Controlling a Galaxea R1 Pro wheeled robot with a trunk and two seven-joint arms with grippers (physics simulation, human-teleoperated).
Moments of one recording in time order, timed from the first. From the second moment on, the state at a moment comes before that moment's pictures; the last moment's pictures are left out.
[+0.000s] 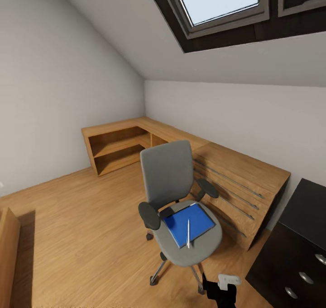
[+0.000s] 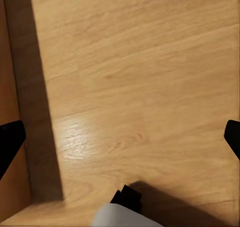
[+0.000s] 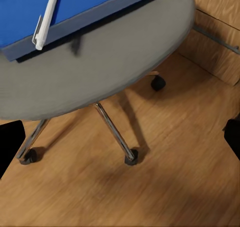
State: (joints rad) left arm -0.15 0.02 -0.37 -0.52 0.61 -0.09 0.54; right arm -0.49 0.06 -0.07 0.01 0.01 -0.59 -0.10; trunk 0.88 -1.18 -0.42
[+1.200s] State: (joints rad) left arm -0.15 0.06 -0.06 -1.28 0.61 0.41 0.54; right arm -0.51 0.06 -0.08 -0.57 0.00 0.20 -0.12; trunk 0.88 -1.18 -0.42
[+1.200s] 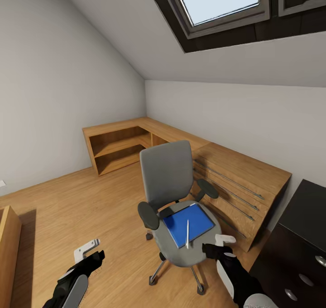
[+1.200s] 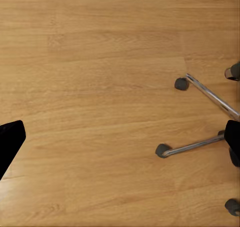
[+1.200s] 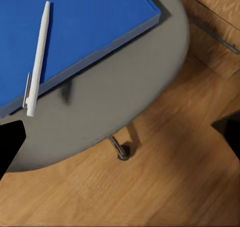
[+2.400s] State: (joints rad) left arm -0.15 0.05 -0.05 -1.37 0.61 0.47 0.54; right arm -0.64 0.09 -0.08 -0.59 -0.06 0.56 -0.13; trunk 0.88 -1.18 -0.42
